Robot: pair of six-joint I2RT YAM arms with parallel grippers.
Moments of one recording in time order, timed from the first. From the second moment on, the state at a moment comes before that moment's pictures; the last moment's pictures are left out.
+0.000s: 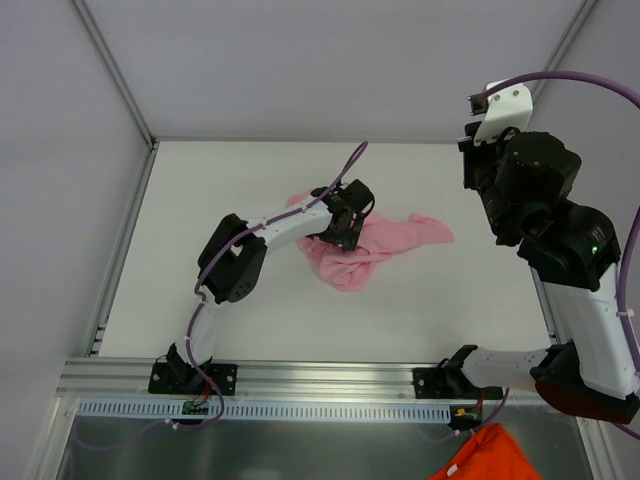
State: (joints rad) left arm -0.82 2.19 1.80 -0.84 -0.33 -0.46; right arm 0.78 1.20 1.99 -0.94 0.76 -0.20
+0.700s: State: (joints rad) left arm -0.82 2.19 1.78 -0.86 -0.41 -0.47; right arm 0.78 1.19 1.97 -0.94 0.74 -0.19
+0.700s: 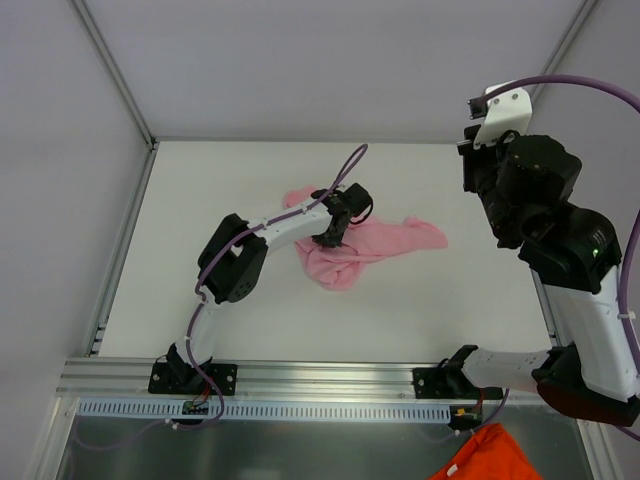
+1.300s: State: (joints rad) left arm -0.82 1.98 1.84 -0.93 -0.60 -0.47; right arm 0.77 1.21 1.59 -0.93 0.70 -0.07
